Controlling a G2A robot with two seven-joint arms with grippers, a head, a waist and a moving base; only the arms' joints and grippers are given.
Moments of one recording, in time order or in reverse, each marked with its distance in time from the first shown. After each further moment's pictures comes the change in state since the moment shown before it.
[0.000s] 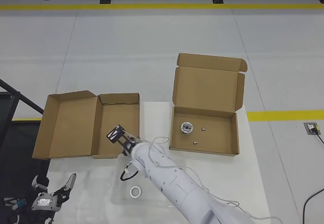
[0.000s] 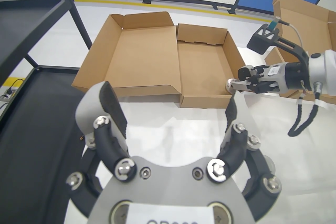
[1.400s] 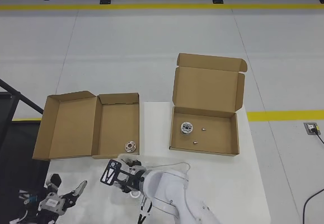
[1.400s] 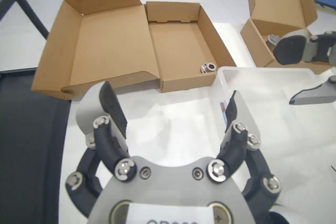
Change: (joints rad) left arm -0.017 0.020 -0.057 0.032 0.043 -0.297 -0.148; right arm -0.652 0.307 0.276 -1.263 -0.387 -0.466 0.487
